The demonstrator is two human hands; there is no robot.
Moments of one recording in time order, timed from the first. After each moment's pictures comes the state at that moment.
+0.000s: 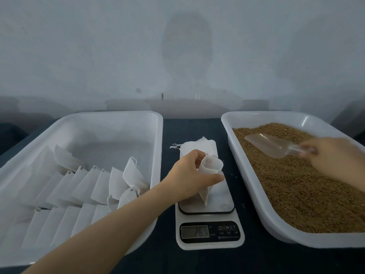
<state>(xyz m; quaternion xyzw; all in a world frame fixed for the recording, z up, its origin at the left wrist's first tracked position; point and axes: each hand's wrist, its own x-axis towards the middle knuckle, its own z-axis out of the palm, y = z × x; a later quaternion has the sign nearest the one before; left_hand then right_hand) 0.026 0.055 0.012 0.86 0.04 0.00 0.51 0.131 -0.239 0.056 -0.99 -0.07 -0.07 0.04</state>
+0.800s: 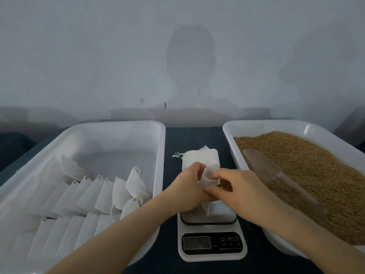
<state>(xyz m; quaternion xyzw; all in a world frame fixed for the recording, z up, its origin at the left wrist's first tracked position) 0.026 0.059 0.009 0.88 -0.01 -0.03 0.48 0.042 -0.099 0.041 -0.91 -0.31 0.01 0.28</state>
